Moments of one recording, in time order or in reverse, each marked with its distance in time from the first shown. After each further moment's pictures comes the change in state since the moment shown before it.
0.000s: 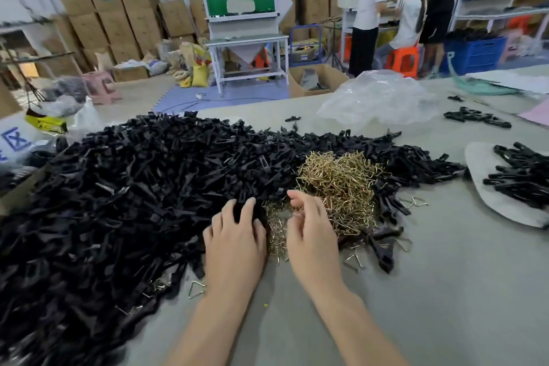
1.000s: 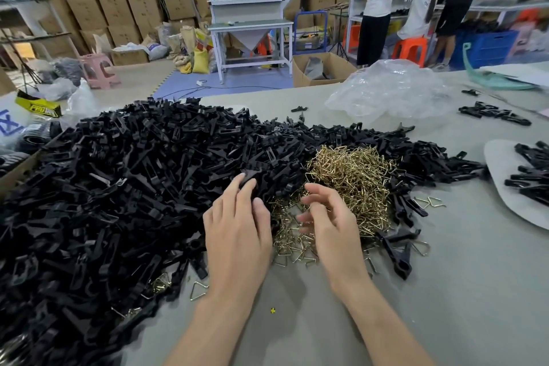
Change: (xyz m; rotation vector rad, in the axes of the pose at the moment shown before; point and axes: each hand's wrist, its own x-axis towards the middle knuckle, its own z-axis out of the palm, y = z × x) left_hand 0.010 0.002 -0.013 -0.287 0.199 0.029; right_hand 0.016 0.003 -0.006 0.594 -0.042 0.345
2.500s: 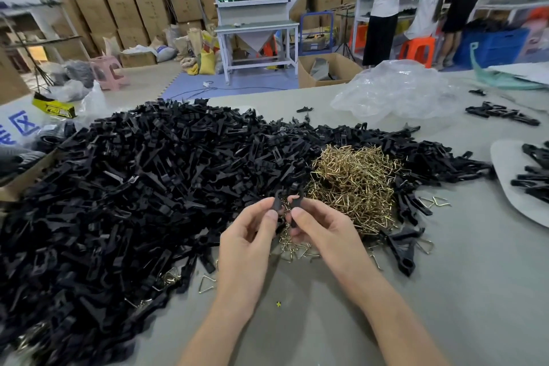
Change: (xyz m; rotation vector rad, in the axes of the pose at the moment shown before) left_hand -0.016 0.012 -0.023 -1.015 -0.214 -0.514; right_hand -0.007 -0.003 -0.006 0.127 -0.292 0.087
